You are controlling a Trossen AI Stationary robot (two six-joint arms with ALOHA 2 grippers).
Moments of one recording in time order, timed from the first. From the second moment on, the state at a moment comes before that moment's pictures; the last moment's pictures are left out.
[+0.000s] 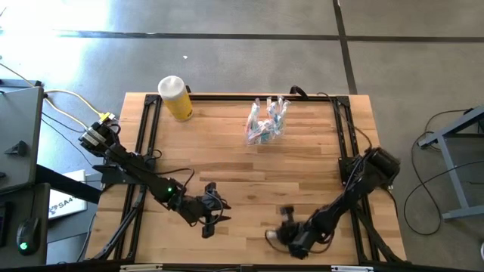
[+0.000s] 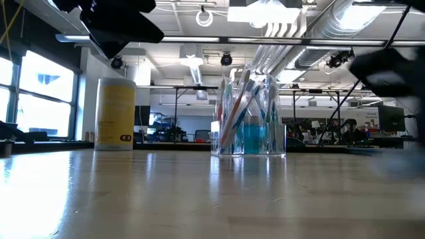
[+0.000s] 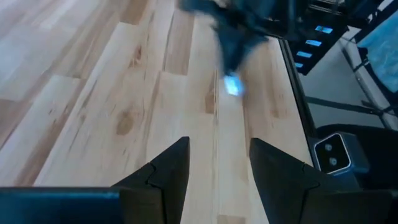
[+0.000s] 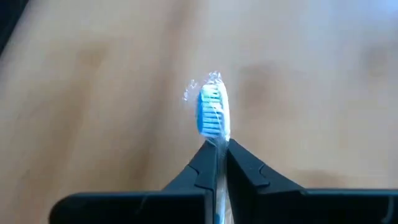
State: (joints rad) left arm -0.61 1.52 0.89 0.11 -0.42 -0.56; right arm 0.78 1.90 1.05 -0.23 0.38 0.48
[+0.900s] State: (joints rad) left arm -0.30 1.52 0.88 0.09 -0.29 -0.21; right arm 0.35 1.07 0.48 0.53 0.41 -0.41
